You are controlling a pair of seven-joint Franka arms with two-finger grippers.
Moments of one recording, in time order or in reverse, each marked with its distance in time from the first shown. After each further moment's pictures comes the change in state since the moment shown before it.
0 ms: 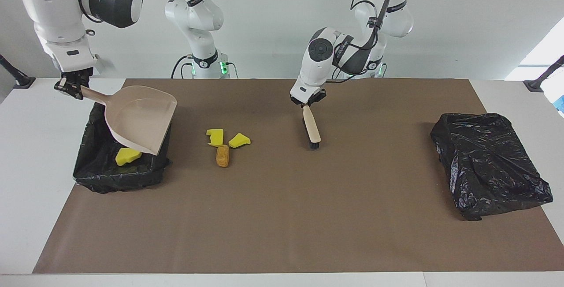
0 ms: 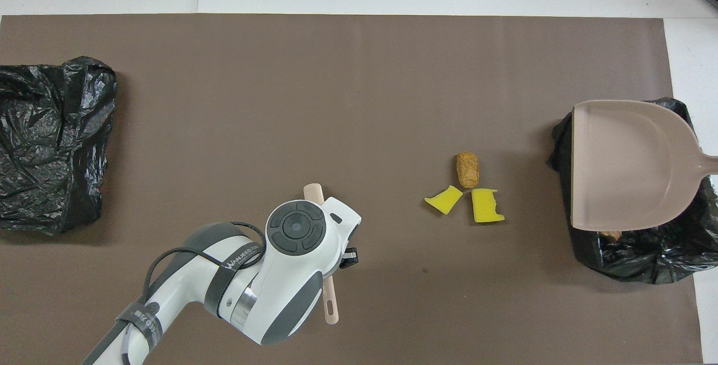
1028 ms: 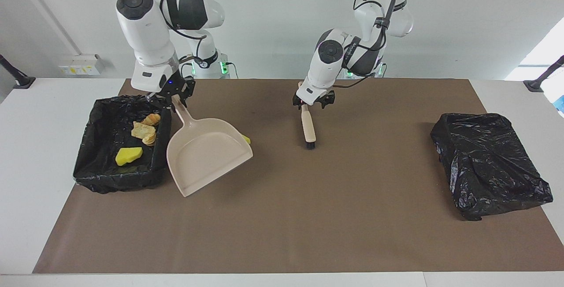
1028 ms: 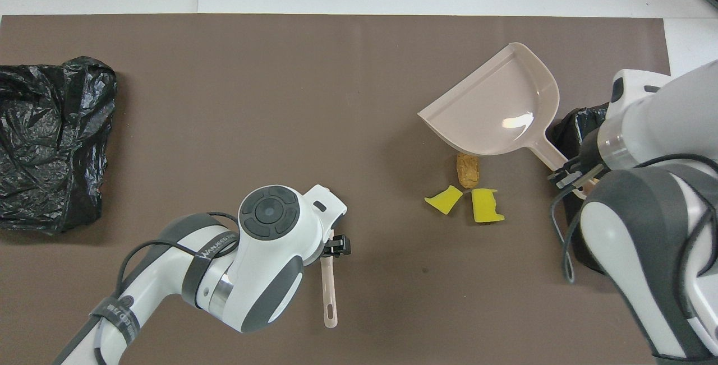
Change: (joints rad) left arm 0.055 -0.020 0.032 0.026 0.008 -0.022 0.131; right arm 0.341 0.055 0.019 -0.066 0.324 0.014 1.205
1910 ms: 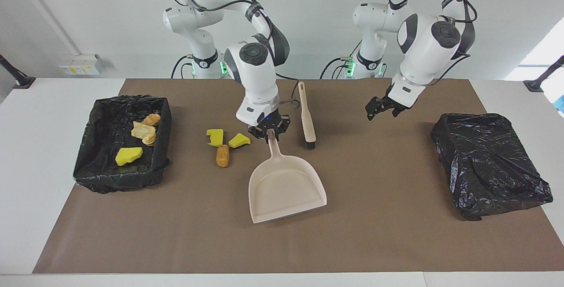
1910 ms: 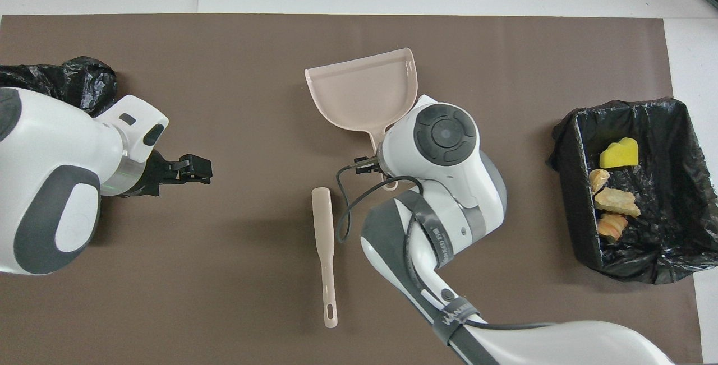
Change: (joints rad) left arm 0.461 -0.113 0.011 0.134 0.069 -0.146 0.298; right arm 0.403 0.363 -0.001 0.103 0.045 0.434 0.762
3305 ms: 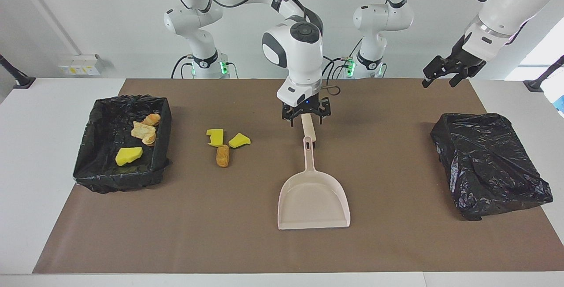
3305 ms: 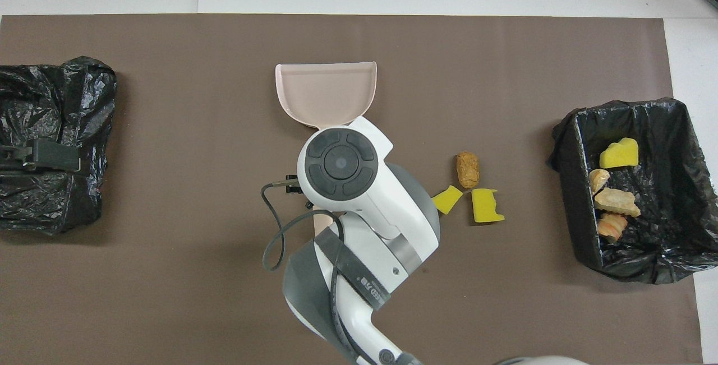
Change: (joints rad) left arm 0.161 -0.042 0.033 0.298 0.001 -0.317 0.218; right arm 0.120 -0.028 0.043 0.126 -0.037 -0.202 0.263
